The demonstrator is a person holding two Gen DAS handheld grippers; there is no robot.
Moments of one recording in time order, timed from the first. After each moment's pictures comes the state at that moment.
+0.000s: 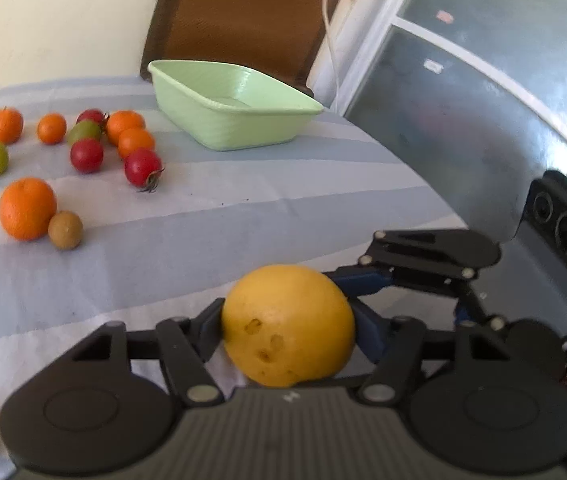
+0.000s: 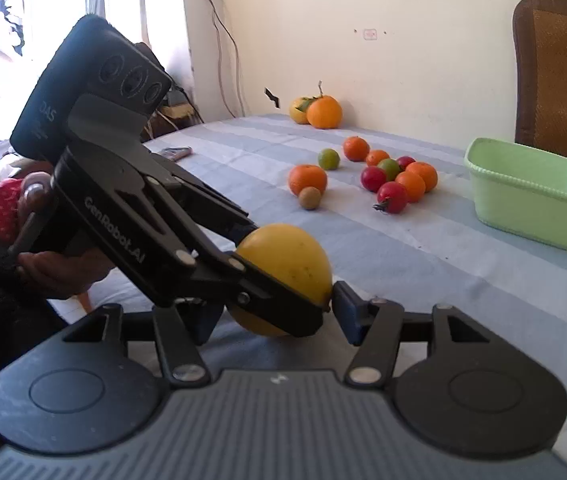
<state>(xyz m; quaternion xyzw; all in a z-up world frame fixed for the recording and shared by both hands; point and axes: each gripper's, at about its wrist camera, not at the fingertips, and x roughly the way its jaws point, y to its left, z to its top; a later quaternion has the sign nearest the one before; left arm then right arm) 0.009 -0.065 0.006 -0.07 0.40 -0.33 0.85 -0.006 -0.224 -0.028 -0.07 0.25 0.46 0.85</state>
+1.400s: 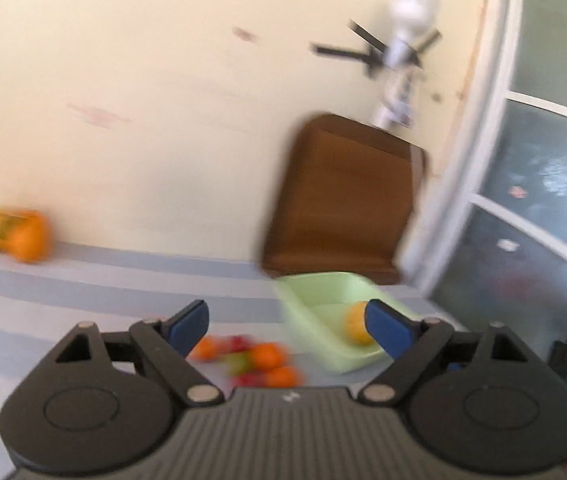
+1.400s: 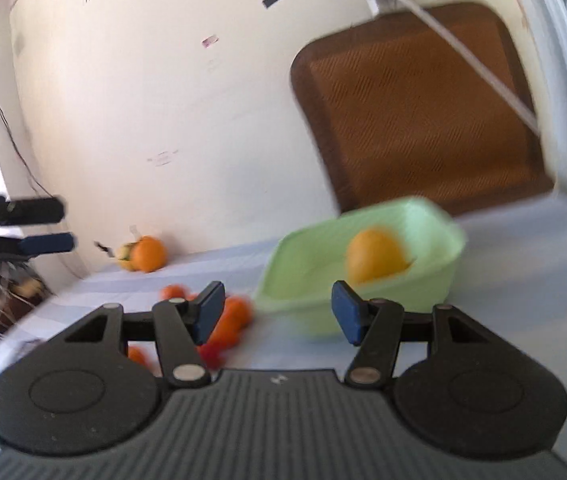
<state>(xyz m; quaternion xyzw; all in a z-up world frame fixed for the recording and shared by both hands) 0.028 0.036 0.114 -0.09 0.22 -0.16 0.96 0.081 -0.270 -0.002 0.14 0.18 0.23 0.94</state>
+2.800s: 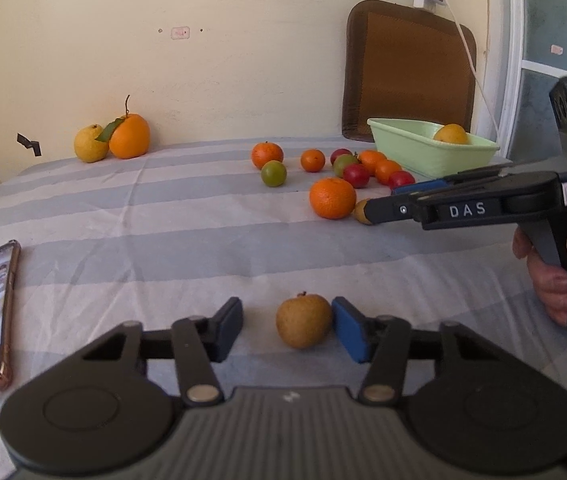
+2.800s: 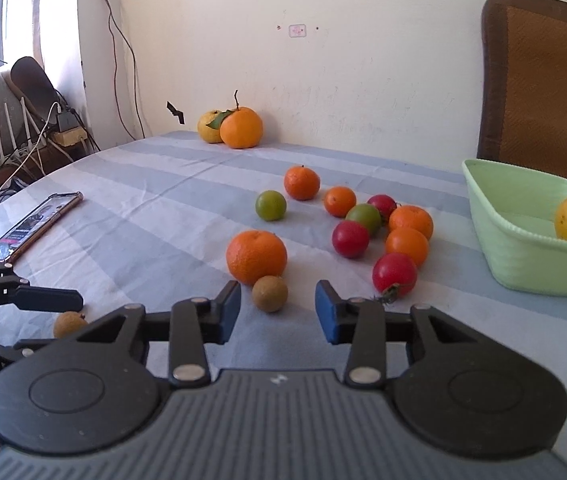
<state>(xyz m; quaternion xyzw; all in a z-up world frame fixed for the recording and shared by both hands) -0.071 0.055 -0.008 0.02 0.29 -0.08 0.95 0.061 -0.124 -0.025 -0.05 0.25 0.31 0.92</state>
